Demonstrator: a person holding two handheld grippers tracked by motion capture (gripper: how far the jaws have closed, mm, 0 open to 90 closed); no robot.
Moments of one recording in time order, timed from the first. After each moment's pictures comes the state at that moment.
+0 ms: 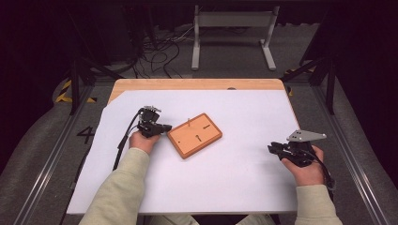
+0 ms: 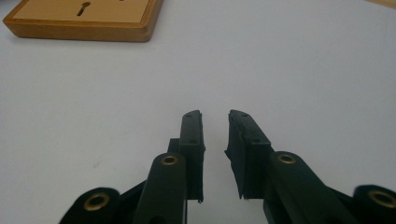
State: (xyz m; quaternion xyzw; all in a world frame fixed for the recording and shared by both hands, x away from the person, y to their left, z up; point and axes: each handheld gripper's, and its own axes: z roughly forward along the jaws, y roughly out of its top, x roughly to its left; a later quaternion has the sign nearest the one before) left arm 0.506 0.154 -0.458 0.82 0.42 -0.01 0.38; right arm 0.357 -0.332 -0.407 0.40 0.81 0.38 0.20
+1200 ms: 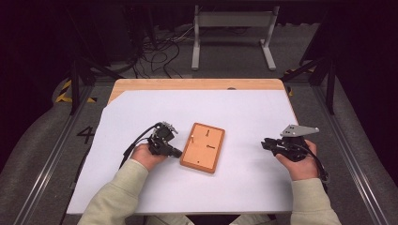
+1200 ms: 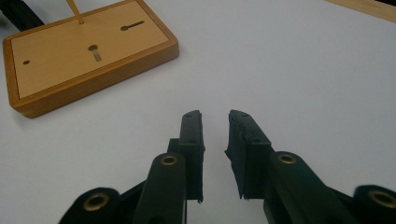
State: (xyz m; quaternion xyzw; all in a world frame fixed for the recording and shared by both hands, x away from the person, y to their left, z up) left arm 0.442 0.104 -0.443 0.91 0.28 -0.10 0.27; right arm 0.372 -0.316 -0.401 0.38 0.82 0.39 0.19
